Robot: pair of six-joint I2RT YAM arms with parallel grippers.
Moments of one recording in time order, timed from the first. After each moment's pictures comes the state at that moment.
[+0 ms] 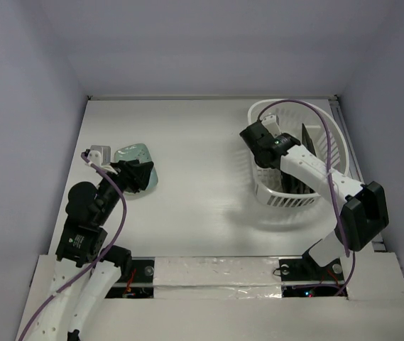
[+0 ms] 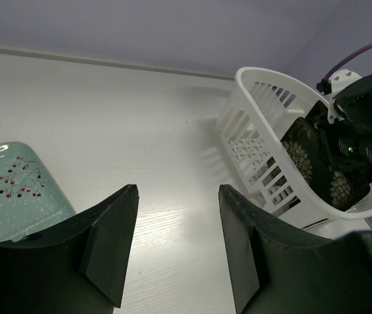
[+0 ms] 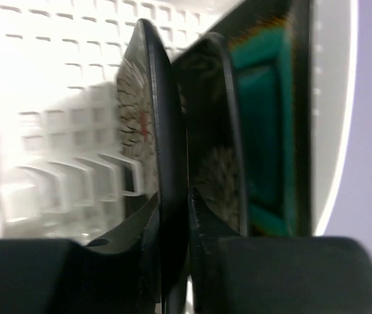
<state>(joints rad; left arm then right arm) -0.30 0.44 0.71 -0.29 0.11 -0.42 0.61 1.55 1.32 -0.92 0.87 0.28</state>
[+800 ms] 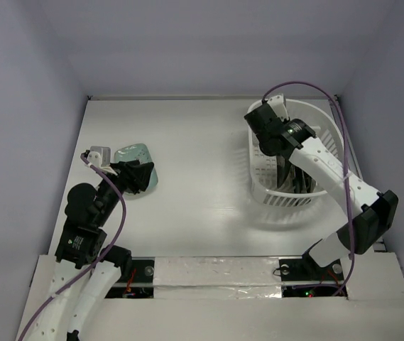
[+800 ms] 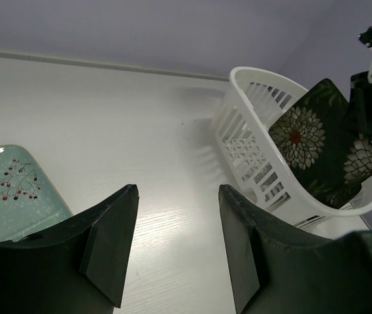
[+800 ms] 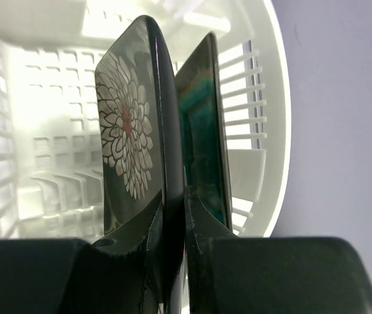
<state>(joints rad) -0.31 0.43 0.71 -0.29 0.12 -0.42 0.62 1.53 1.57 -1.09 0.91 0.25</state>
